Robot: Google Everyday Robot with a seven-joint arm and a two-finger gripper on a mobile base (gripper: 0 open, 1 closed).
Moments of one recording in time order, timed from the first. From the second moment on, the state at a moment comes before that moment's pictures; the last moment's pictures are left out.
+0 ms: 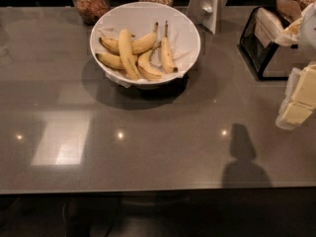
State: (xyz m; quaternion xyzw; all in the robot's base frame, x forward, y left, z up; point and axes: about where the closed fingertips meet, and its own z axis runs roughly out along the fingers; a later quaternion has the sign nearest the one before) arm 0.438 -0.216 0.977 -0.60 0.78 -0.04 0.16
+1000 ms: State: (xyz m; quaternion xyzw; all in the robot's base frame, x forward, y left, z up) arm 0.457 -0.178 0.979 -0.67 0.71 -0.02 0.21
